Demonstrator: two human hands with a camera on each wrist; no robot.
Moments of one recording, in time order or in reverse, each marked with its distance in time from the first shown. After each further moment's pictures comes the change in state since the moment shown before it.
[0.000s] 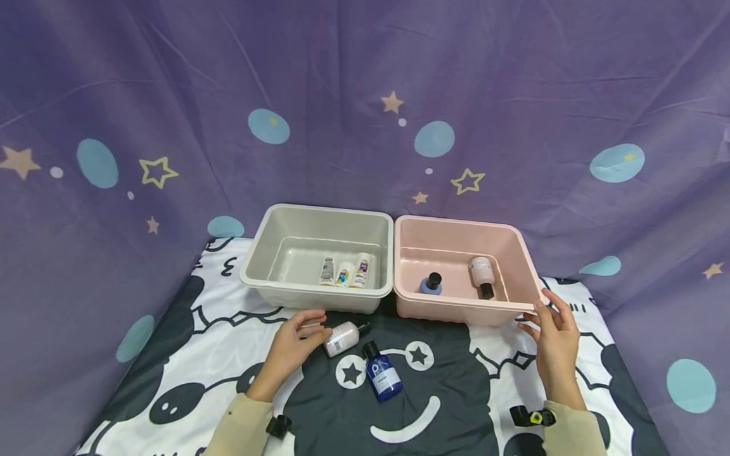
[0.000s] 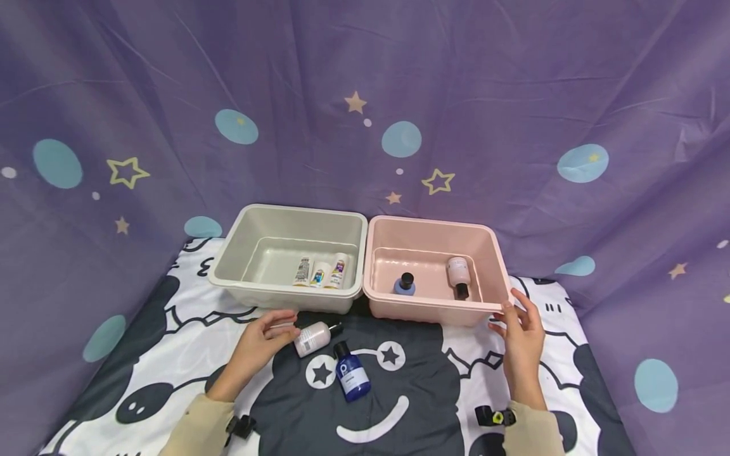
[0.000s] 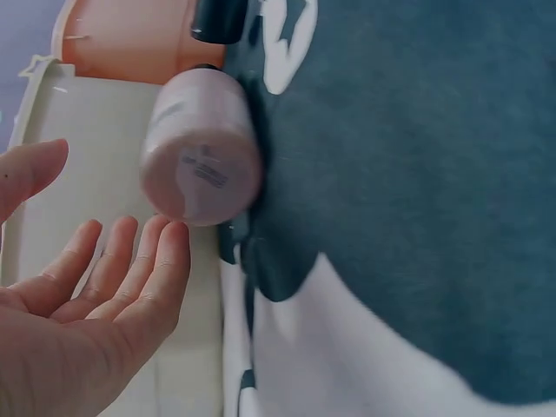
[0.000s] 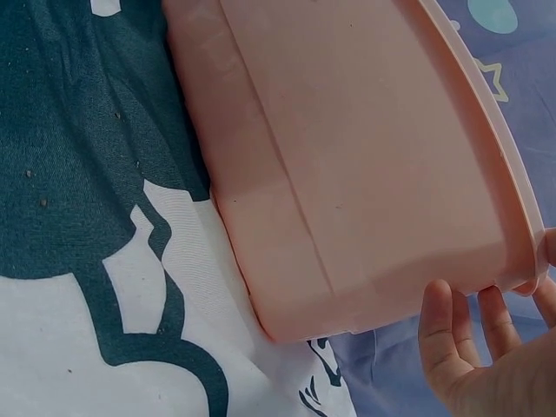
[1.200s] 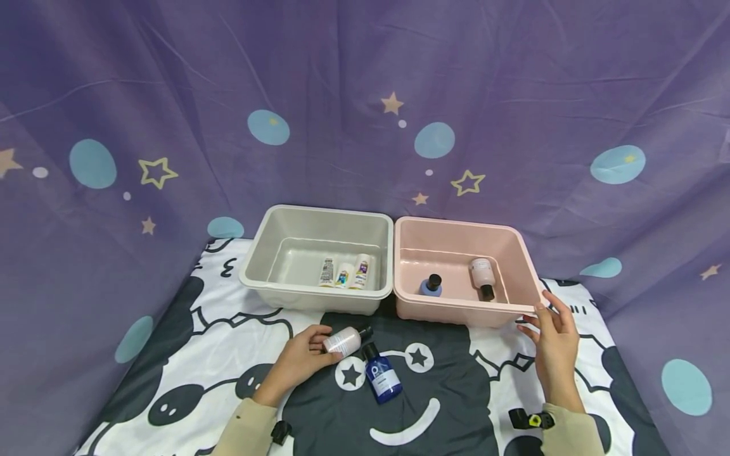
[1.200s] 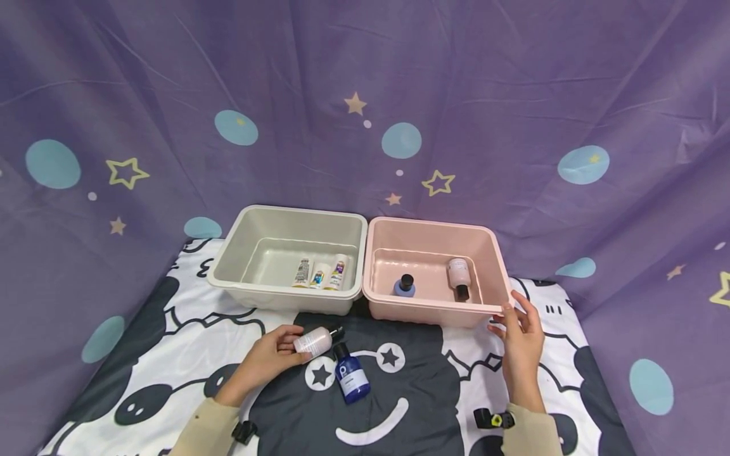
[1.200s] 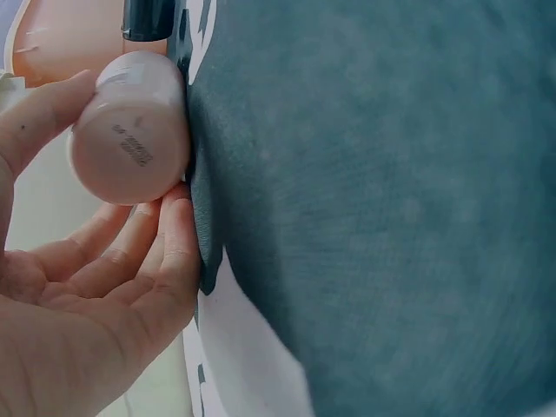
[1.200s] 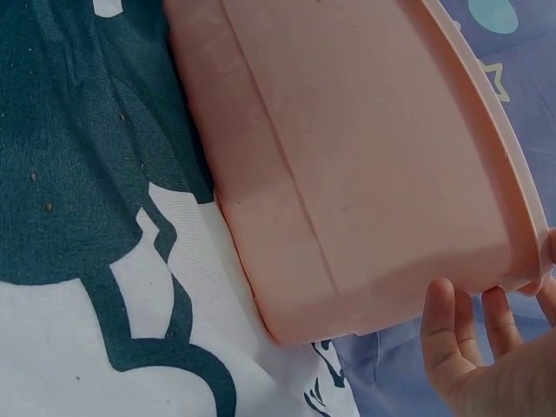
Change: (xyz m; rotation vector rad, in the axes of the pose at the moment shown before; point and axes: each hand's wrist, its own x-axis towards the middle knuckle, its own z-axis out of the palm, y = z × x) left_hand -0.004 -0.020 0.012 0.212 -0.121 -0.046; right_hand 0.000 0.002 0.001 0.028 -0.003 -0.010
